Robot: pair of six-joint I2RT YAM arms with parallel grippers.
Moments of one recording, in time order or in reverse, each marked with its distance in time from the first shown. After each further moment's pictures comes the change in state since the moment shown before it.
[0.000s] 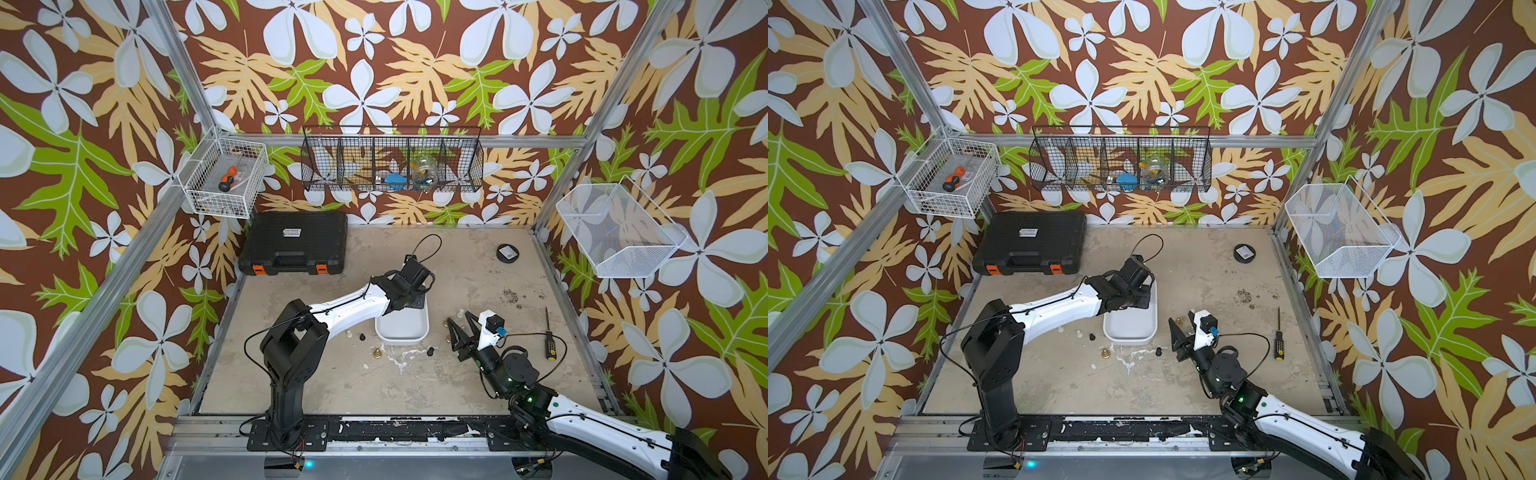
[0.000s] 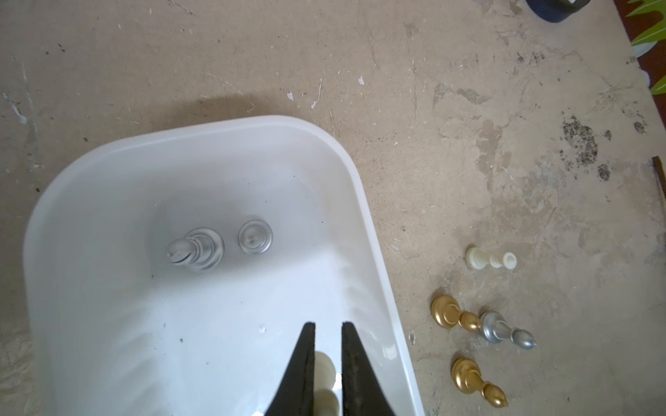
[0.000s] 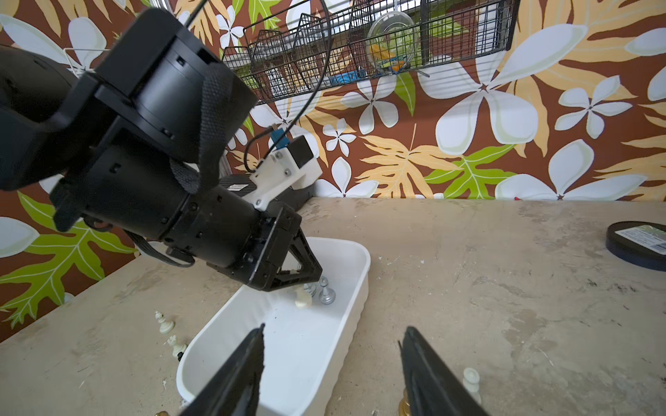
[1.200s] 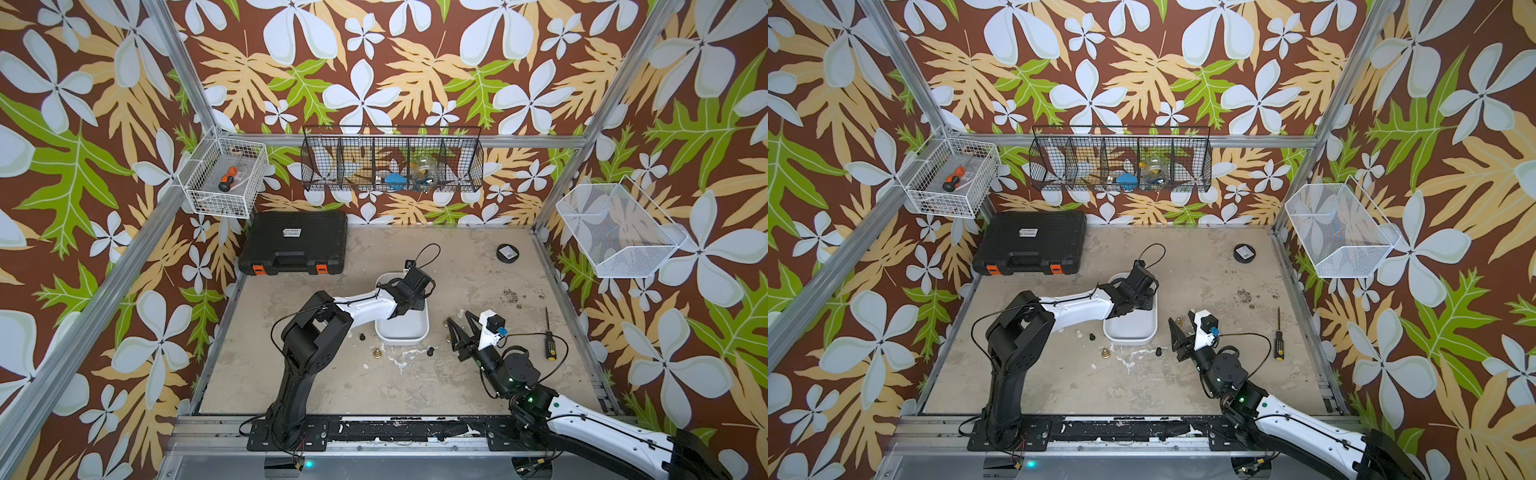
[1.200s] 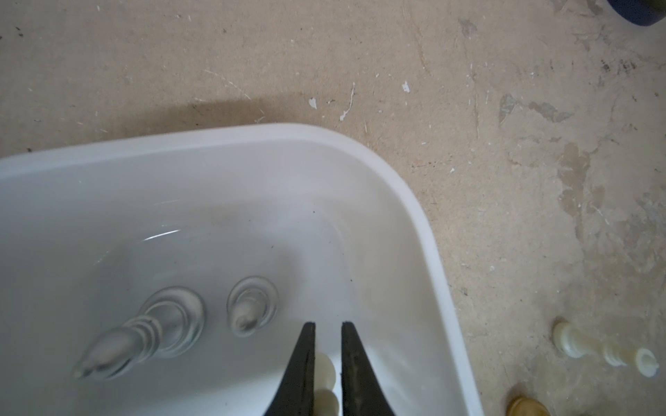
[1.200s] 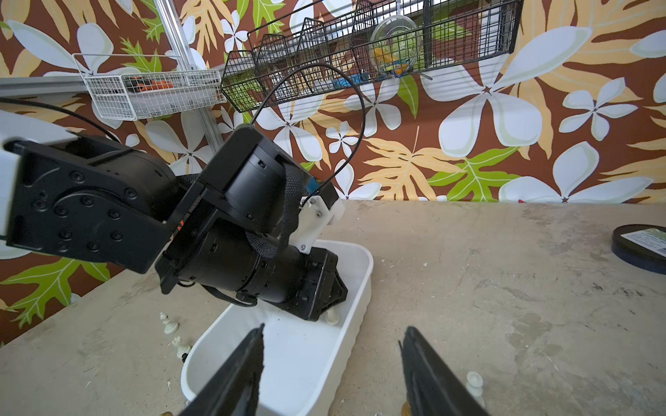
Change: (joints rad) left arm 0.014 0.150 -0.034 0.207 -0.080 -0.004; right arm -0.005 -0.011 0.000 0.000 -0.019 0.000
